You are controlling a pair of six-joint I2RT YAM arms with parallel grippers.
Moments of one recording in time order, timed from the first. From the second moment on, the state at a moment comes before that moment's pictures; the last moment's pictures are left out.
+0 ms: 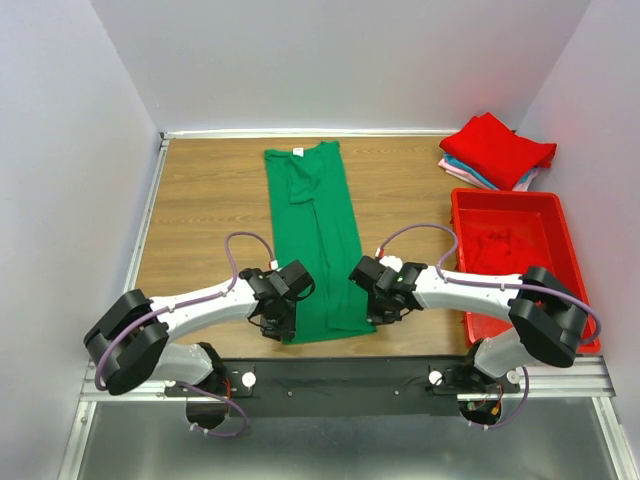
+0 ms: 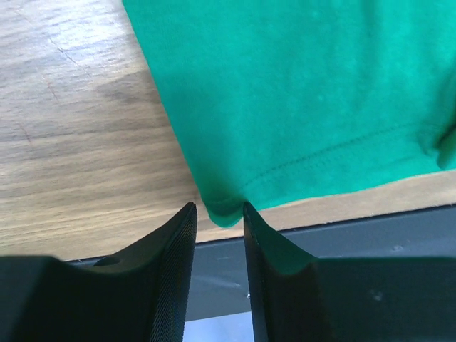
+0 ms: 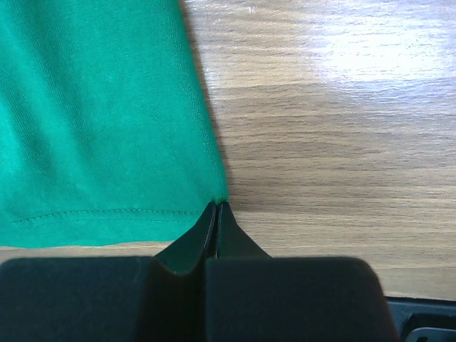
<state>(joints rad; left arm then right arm) -0.91 1.28 0.65 -0.75 0.01 -0.86 0.99 1.48 0.79 -0.63 0.16 1.03</state>
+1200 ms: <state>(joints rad) -0.79 1.27 0.86 -0.76 -0.06 -0.73 0.91 1.48 1.08 -0.76 0.26 0.99</state>
